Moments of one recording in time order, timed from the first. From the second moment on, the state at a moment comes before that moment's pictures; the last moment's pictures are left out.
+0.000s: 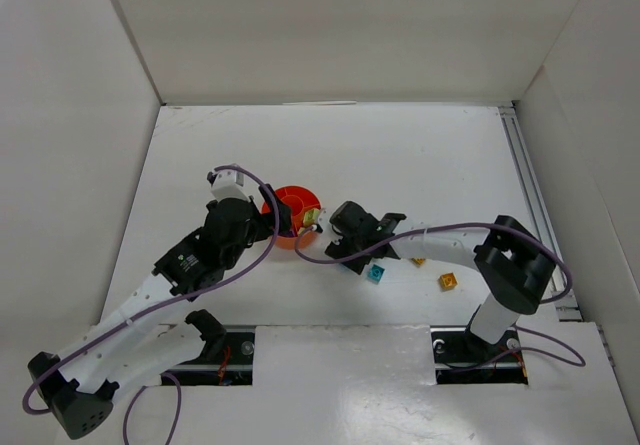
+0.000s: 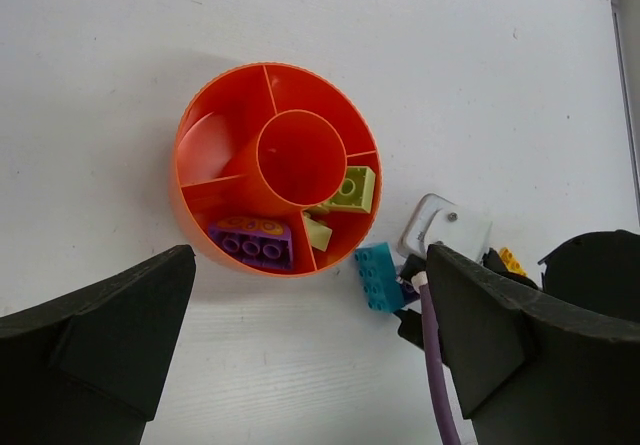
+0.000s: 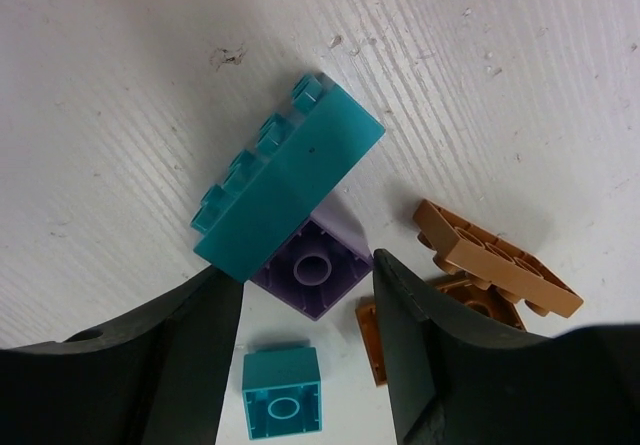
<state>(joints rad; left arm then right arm) -0.73 0.76 0.77 -0.50 -0.42 -0.74 0.94 1.66 0.99 -0.42 0.10 -0.17</state>
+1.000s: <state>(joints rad) -0.75 0.73 0.78 -0.69 -0.60 -0.96 1.01 1.44 1.11 -0.42 0.08 -0.20</state>
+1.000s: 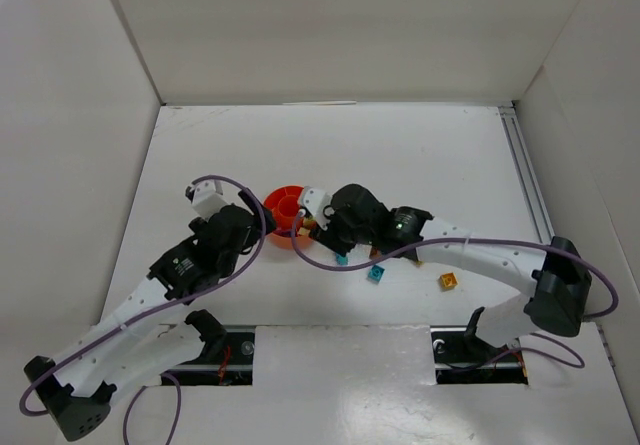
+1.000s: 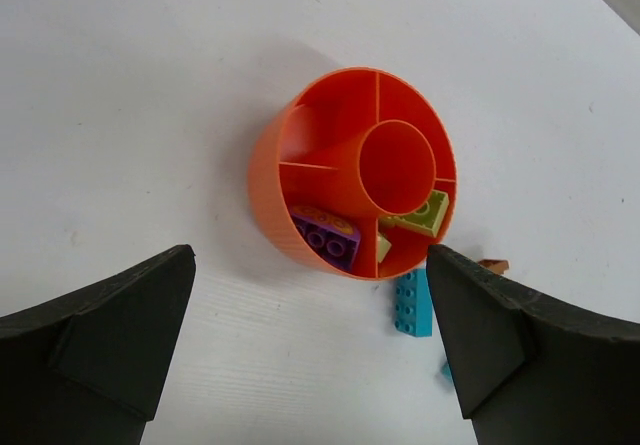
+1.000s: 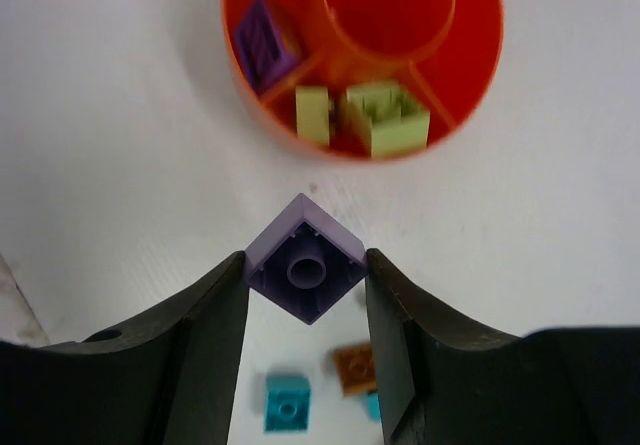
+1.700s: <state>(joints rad) -0.52 0.78 0.79 -0.70 -0.58 -1.00 1.07 1.81 1.44 -0.28 -0.12 -0.75</state>
